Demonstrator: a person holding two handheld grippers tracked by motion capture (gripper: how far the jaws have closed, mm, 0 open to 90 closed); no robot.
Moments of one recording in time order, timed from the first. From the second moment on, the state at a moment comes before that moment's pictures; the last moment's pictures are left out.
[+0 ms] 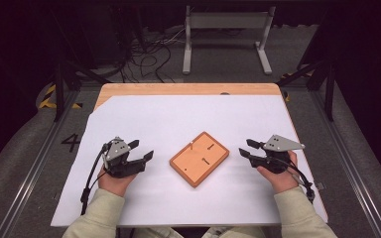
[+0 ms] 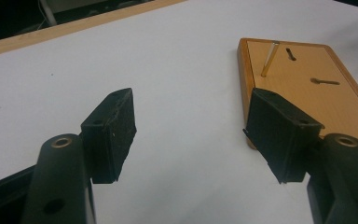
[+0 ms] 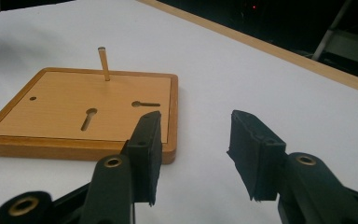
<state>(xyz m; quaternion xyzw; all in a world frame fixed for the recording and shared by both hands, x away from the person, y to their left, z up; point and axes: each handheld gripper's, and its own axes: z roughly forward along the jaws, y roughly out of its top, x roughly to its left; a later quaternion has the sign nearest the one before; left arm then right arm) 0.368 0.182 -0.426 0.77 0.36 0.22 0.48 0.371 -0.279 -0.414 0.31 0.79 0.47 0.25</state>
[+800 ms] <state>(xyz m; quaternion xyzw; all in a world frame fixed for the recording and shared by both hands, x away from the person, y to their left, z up) 0.375 0.166 -0.421 0.81 0.33 0.17 0.46 0.367 -0.293 -0.410 0.33 0.78 0.48 0.23</state>
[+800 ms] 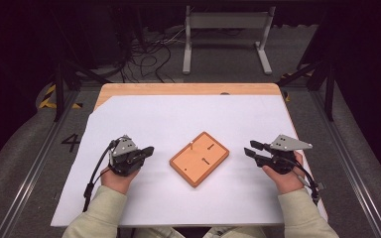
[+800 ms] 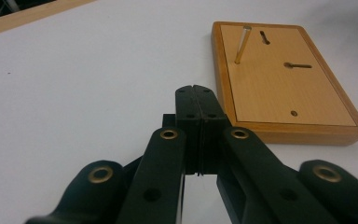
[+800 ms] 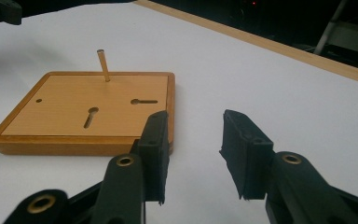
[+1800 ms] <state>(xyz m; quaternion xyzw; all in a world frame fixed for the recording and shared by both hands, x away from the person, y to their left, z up) 0.416 0.122 -0.450 0.86 0.33 0.08 0.39 0.356 -0.308 -0.412 0.36 0.78 0.48 0.20</state>
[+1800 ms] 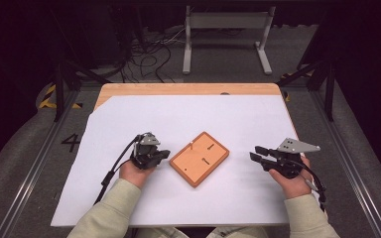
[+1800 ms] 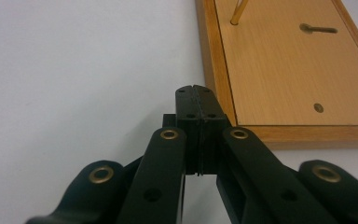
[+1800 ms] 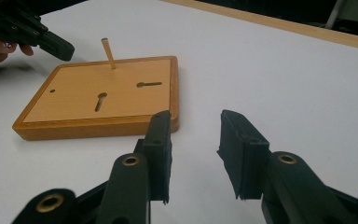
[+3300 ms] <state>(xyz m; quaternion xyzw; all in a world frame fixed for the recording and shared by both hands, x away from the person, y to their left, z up) 0.384 0.079 -0.449 0.92 0.21 -0.01 0.32 0.355 -0.311 -0.412 0.38 0.78 0.47 0.17</state>
